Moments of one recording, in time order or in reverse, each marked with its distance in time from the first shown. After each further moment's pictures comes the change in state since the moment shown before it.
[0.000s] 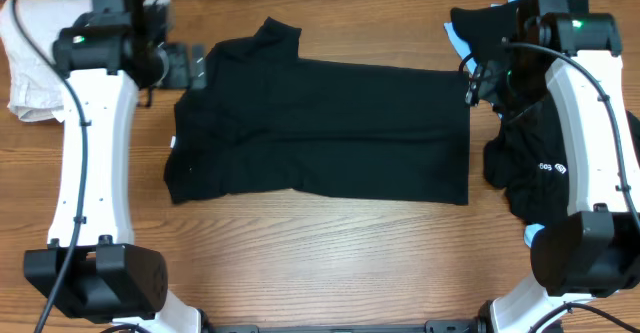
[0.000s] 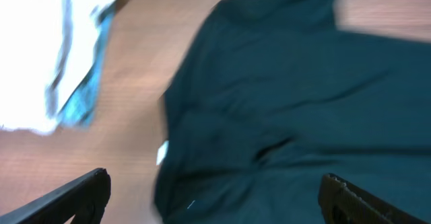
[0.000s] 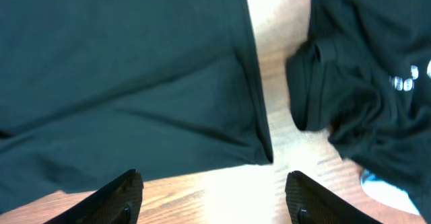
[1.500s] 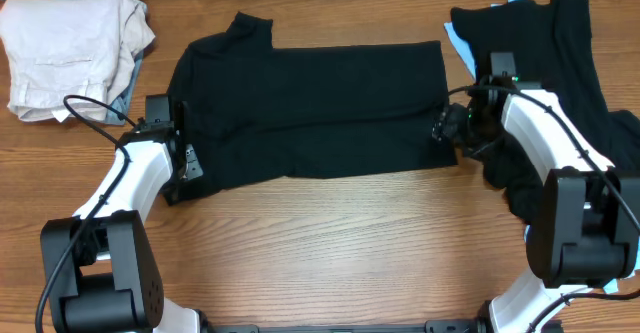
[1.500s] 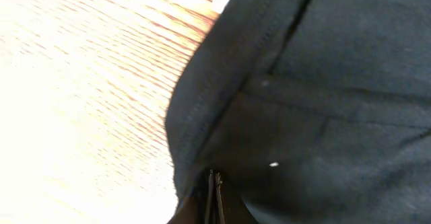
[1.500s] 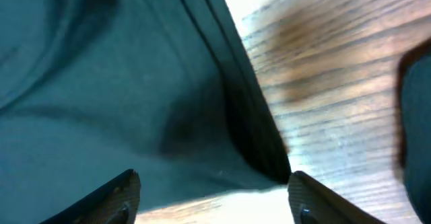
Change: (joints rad) left arm 0.069 -0.071 -0.876 0.472 -0.337 -0.306; right arm 0.027 0.041 -0.584 0.582 -0.087 0.108
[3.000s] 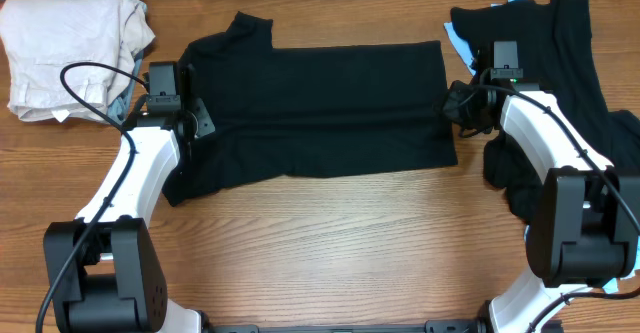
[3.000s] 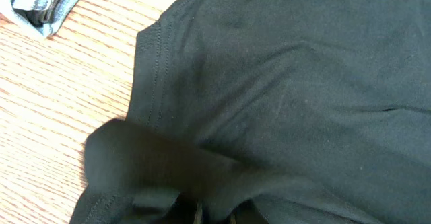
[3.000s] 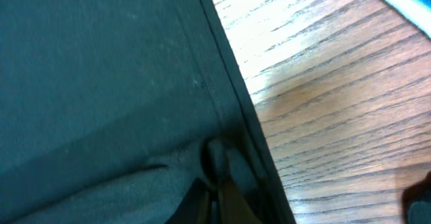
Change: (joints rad) left arm -0.070 -0.006 0.132 0.188 0.119 -0.057; right arm 0.000 0.002 0.009 0.264 0.059 0.002
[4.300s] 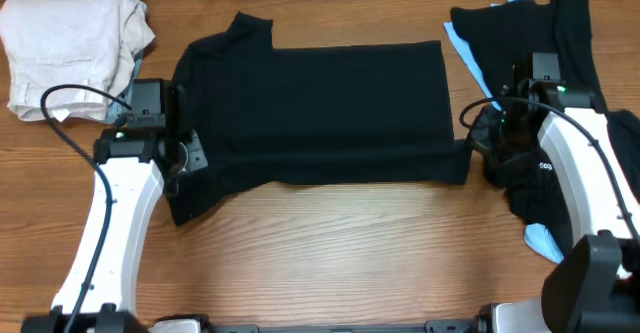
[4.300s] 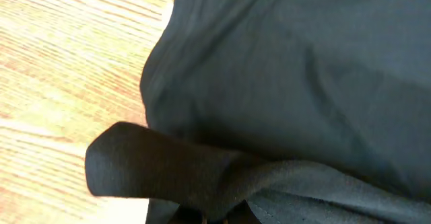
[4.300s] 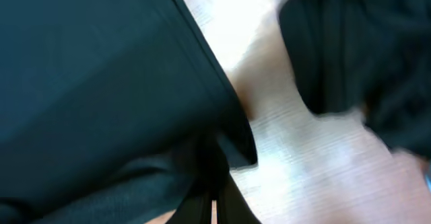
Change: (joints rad) left arm 0.000 -0.263 0.008 -0.465 0.039 0.035; right arm -0.074 -0.238 0.000 -0.459 -0.013 0.021
